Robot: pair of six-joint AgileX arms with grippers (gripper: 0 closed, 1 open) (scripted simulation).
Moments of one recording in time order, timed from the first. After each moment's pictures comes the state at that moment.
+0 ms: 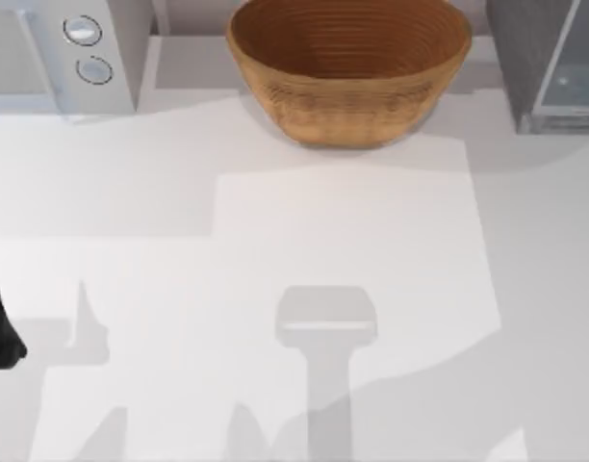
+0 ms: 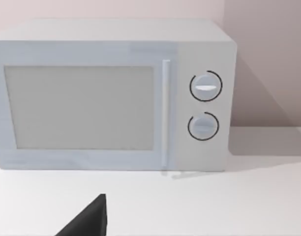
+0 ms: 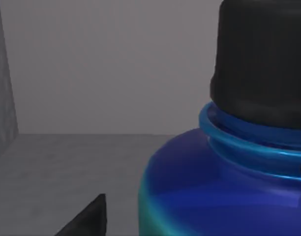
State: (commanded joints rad) left arm 0.00 0.00 0.00 0.00 0.00 0.00; right arm -0.24 2.28 1.14 1.14 -0.21 0.01
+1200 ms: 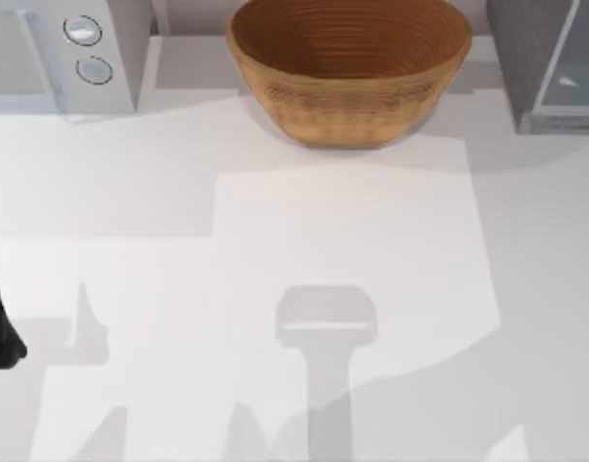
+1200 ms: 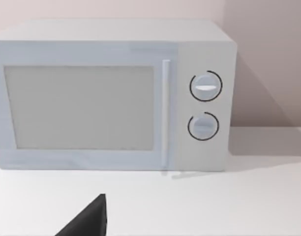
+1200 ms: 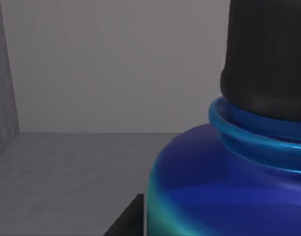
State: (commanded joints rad) left arm 0.00 0.00 0.00 0.00 0.00 0.00; right arm -0.24 2.28 1.14 1.14 -0.21 0.01
